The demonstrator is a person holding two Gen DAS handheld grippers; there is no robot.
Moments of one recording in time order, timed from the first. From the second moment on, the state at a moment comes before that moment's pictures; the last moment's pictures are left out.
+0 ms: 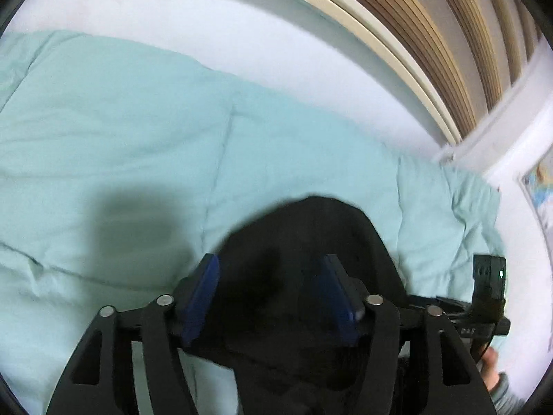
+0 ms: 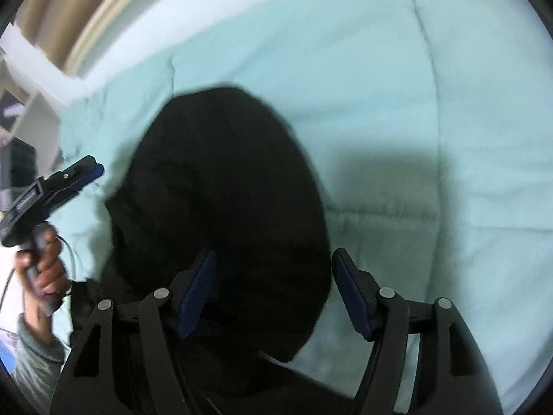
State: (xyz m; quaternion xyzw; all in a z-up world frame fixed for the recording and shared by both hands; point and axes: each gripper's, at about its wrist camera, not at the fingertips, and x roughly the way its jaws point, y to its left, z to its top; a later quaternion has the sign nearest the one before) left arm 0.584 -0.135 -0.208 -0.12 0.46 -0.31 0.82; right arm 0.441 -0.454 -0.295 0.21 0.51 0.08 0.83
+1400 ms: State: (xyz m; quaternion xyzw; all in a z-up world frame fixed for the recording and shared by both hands) left arm 0.156 -0.004 -0.189 -0.02 0.46 -0.29 0.84; right arm 0.124 -0.341 -0.182 -0.03 0.41 0.00 0.91
